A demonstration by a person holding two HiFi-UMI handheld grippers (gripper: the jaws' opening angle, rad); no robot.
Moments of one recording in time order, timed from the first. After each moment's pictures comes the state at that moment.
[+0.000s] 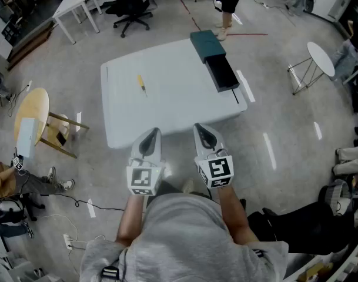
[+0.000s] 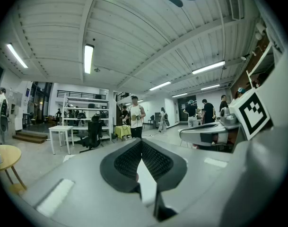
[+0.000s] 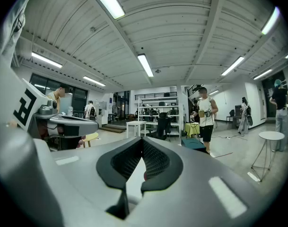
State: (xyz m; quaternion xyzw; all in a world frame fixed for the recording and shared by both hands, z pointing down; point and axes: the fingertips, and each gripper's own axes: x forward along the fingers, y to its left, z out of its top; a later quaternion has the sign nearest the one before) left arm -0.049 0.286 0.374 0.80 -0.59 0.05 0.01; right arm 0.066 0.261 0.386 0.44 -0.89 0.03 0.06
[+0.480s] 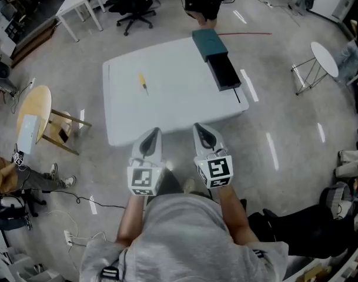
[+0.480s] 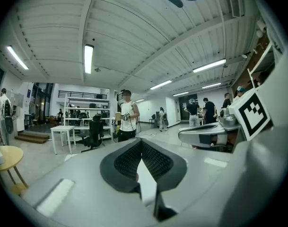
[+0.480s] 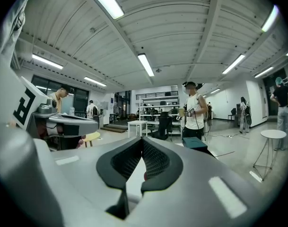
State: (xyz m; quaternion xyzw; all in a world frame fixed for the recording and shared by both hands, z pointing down) left arm -0.037 0.287 0.374 0.80 -0.60 0.05 0.01; right arm 0.072 0.259 0.389 0.43 -0.90 0.04 0.06
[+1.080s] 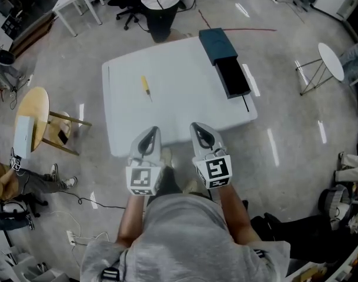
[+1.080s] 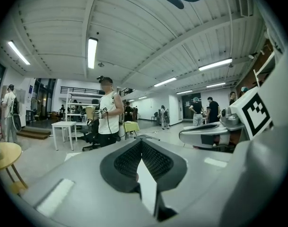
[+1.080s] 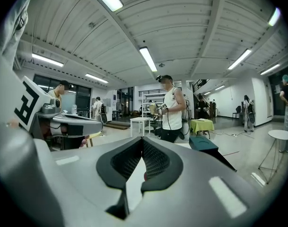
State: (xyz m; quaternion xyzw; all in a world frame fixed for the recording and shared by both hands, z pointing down) left arm -0.086 0.210 0.386 0.79 -0.61 0.06 0.04; right arm 0.019 0.187 0.398 0.41 -0.91 0.05 0.08
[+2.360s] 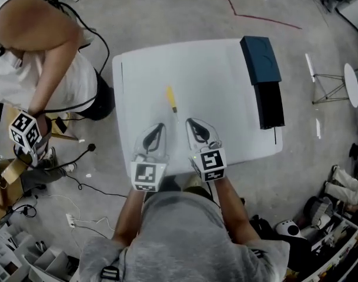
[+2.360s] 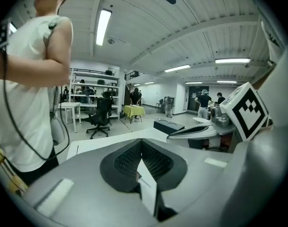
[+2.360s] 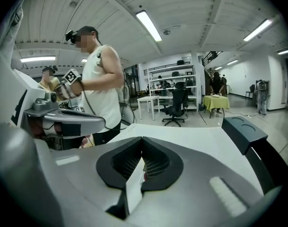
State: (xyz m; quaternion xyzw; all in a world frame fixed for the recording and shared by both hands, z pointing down) left arm -0.247 0.034 0.470 0.77 -0.61 0.11 0.14; right arm -0.176 0.006 0.493 0.34 -0.91 0.14 0.19
